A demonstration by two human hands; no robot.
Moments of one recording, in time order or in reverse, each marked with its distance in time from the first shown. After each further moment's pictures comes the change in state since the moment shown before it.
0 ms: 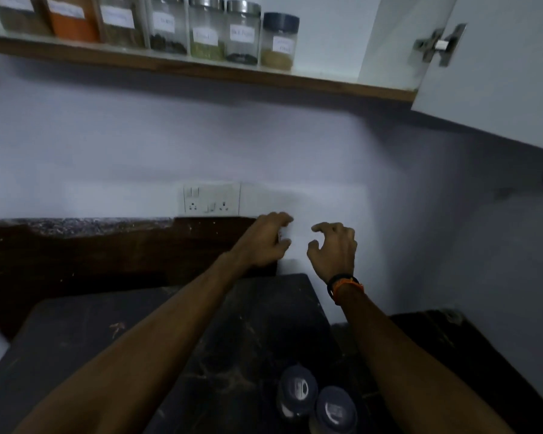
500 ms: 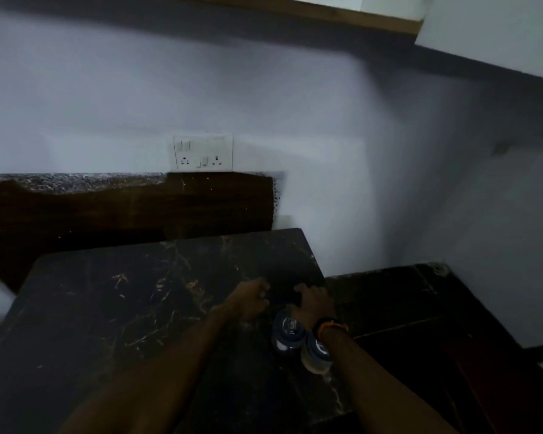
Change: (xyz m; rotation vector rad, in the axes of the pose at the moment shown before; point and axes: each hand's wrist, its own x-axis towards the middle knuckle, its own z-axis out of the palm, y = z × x) left_hand -0.147 -0.053 0.154 -0.137 -0.468 -0.457; right_hand -0.174 0.087 0.058 -0.232 -0.777 0.198
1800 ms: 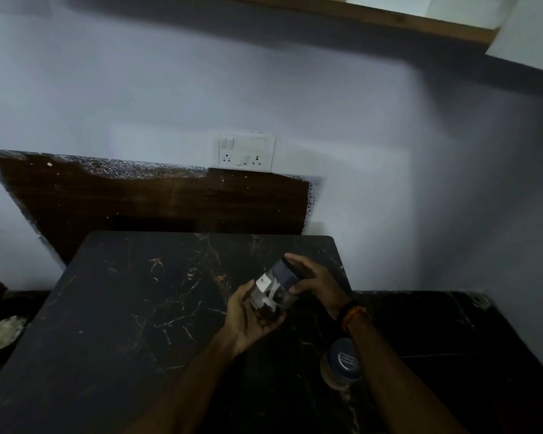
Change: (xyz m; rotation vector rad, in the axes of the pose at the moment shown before) left_hand -0.052 -0.030 0.025 -2.017 0.082 -0.335; right_hand 0.016 -0.057 -0.044 0.911 -0.365 -0.424
